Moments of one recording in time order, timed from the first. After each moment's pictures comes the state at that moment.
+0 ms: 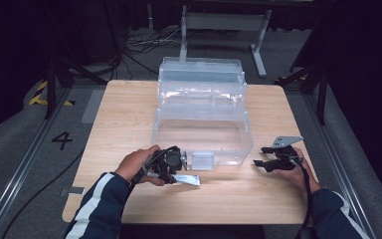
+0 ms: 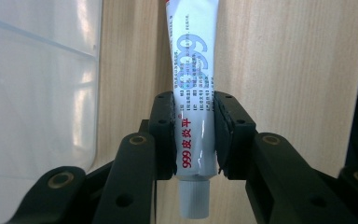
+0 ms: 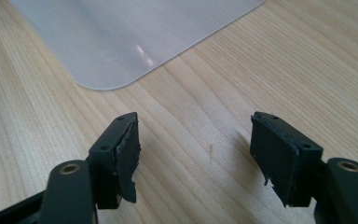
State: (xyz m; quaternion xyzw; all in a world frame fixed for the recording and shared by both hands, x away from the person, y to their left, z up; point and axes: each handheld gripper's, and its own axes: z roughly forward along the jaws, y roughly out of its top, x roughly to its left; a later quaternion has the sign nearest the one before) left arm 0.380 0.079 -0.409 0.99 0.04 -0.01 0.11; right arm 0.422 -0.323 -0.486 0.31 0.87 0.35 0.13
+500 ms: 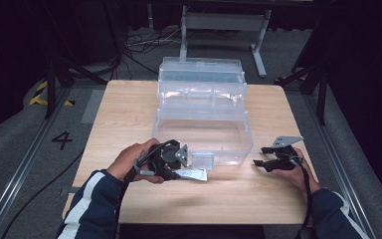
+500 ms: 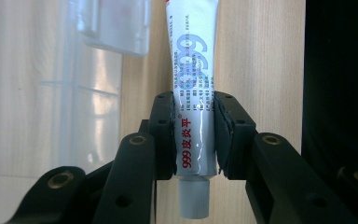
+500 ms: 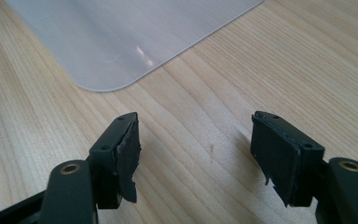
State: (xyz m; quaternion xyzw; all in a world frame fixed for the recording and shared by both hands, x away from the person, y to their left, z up) left arm 0.363 0.085 -0.351 0.99 0.01 0.03 0.16; right arm 0.422 -0.324 -0.486 0.32 0.87 0.36 0.12
